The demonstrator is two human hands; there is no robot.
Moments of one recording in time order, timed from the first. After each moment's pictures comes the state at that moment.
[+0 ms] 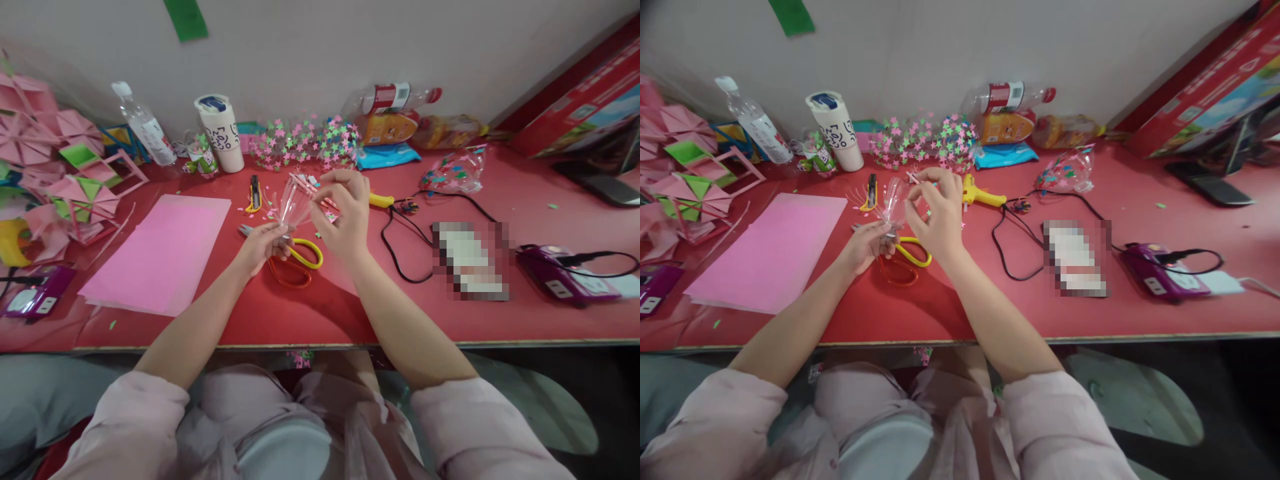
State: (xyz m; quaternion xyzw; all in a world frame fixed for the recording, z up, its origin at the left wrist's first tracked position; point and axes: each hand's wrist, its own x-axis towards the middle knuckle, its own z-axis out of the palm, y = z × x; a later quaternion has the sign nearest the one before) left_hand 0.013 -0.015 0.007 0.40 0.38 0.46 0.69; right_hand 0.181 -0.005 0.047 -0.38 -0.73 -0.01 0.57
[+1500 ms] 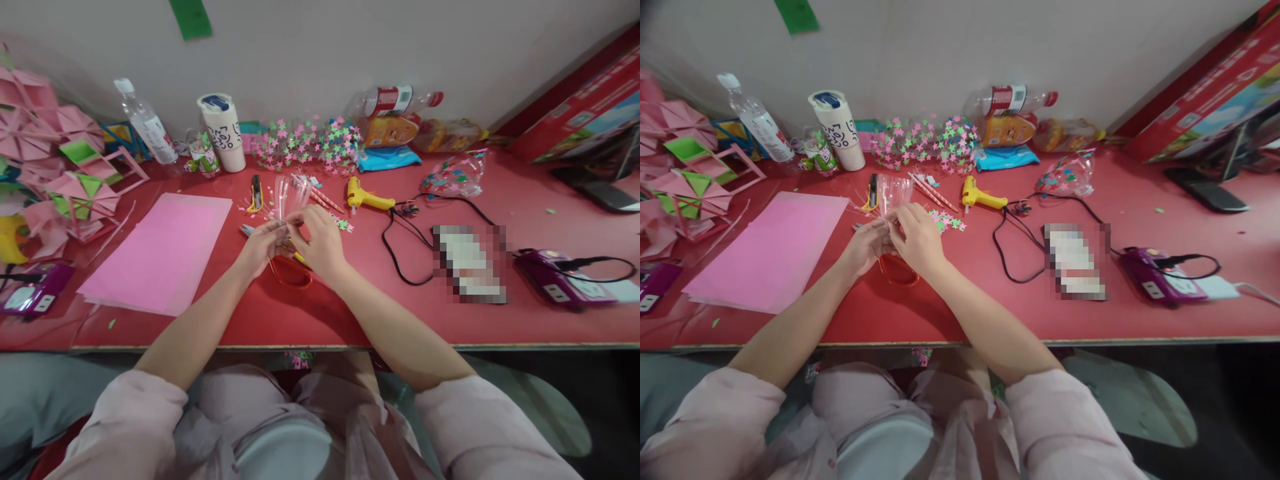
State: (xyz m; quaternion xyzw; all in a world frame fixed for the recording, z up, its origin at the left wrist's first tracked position) left_hand 0.017 -0.016 0.006 0.38 0.34 0.50 0.70; right_hand 0.155 -0.014 0.021 -0.36 -0.79 0.05 0.49
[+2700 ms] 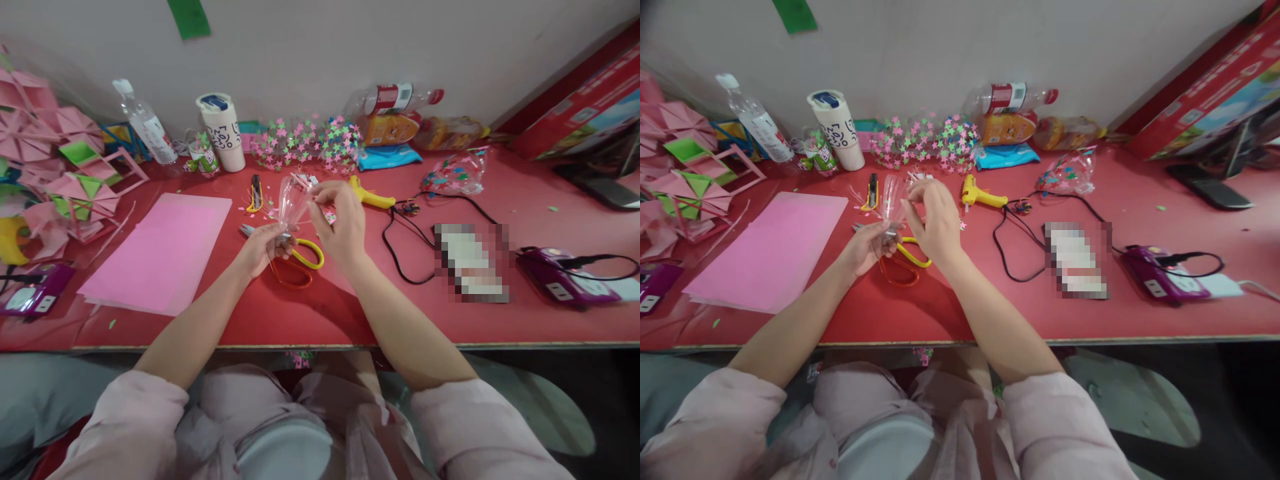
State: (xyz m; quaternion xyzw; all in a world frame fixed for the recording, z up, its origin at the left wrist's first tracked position) left_hand 0.013 -0.017 0.008 0.38 0.36 0.46 0.72; right_hand 0.176 -0.009 0.038 -0.37 -0.74 0.04 0.56
